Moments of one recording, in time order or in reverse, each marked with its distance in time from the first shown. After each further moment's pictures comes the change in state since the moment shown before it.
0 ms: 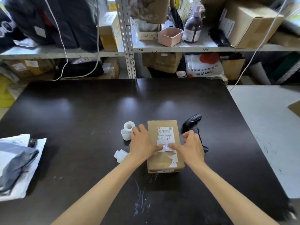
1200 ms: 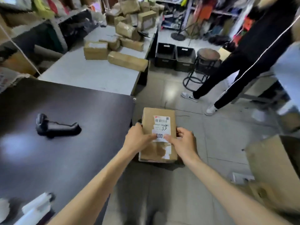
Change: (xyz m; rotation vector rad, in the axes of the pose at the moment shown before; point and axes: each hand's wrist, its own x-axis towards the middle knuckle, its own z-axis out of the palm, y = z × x) left_hand -0.238 0.090 0.085 0.136 -0.911 0.961; right_hand -0.359 0.107 -0.024 0.749 1.065 0.809
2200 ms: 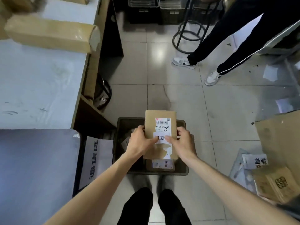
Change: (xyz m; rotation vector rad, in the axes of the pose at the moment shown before) left_hand 0.354 -0.006 0.185 0.066 -0.234 -0.079; right_hand 0.331 0.166 0.025 -0.213 0.023 0.313
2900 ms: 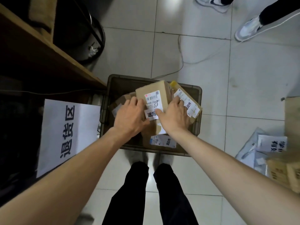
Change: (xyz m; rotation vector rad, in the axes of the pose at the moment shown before) left_hand 0.109 -0.121 0.078 0.683 0.024 0.287; right_hand 0.103 0.083 0.116 -0.569 -0.034 -0.015
